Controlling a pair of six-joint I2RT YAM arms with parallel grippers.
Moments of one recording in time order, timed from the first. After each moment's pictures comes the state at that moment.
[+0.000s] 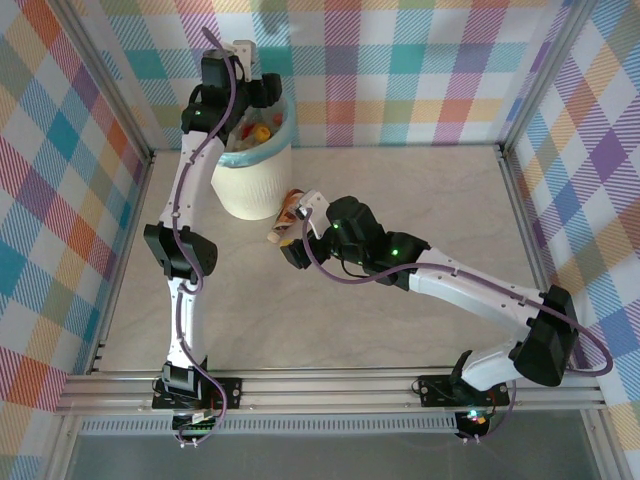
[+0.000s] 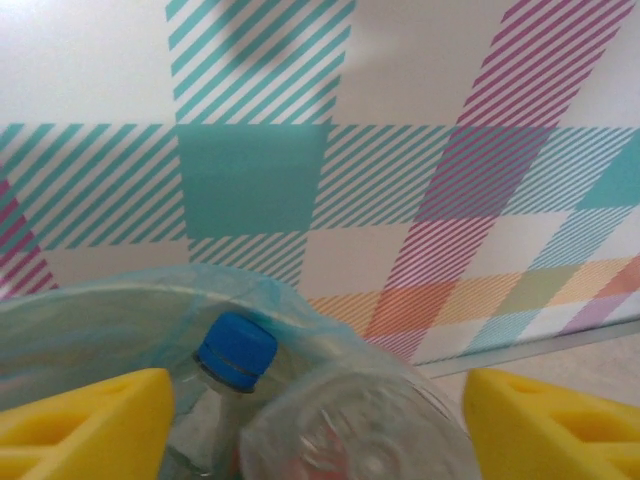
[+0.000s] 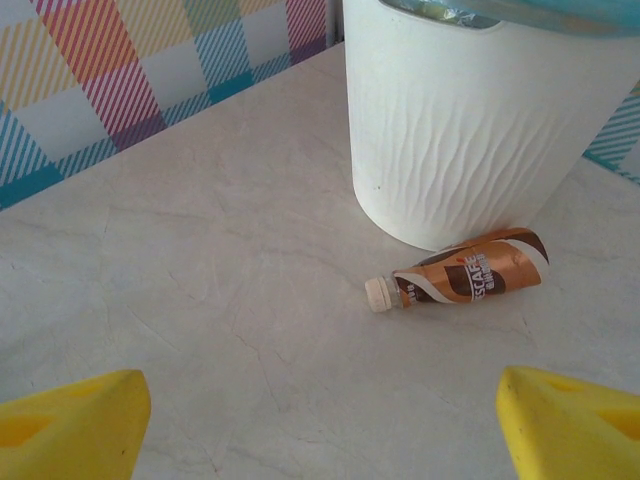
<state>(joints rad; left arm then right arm) -0.20 2.28 2.66 -0.66 0.09 -0.13 0.98 1.42 1.25 -0.30 0.06 0.05</state>
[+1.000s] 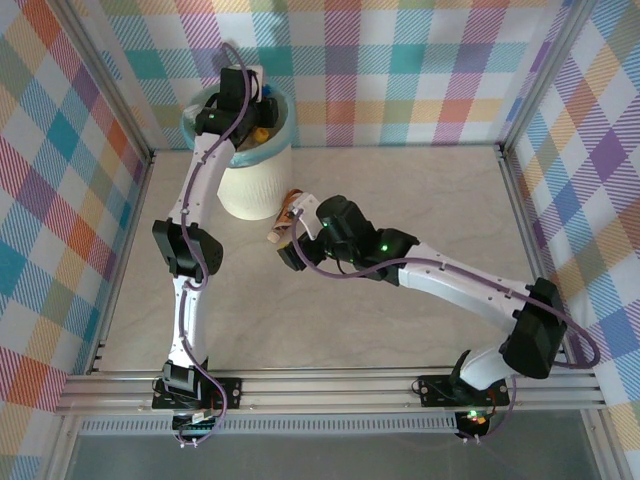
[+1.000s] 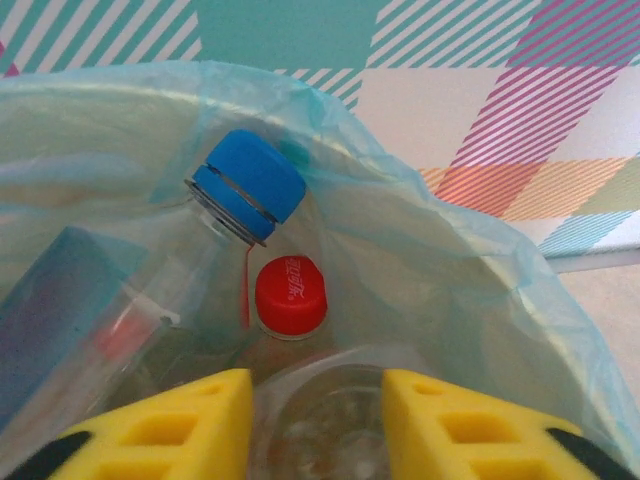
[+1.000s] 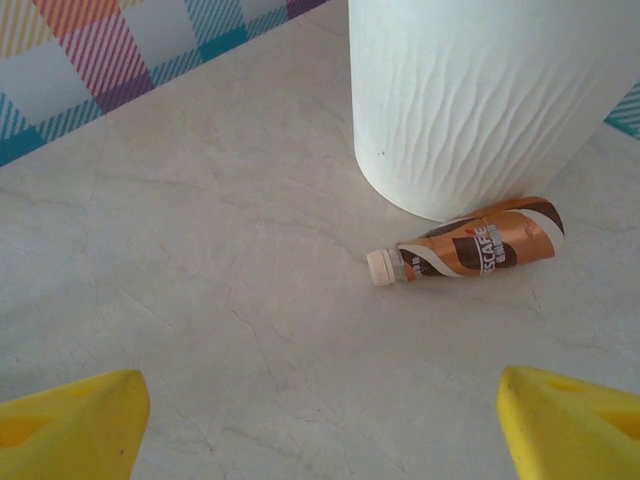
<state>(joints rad) -0.23 2.33 2.64 -0.83 -0.02 -0.13 0.98 1.49 1.31 -0.36 0.07 0.05</state>
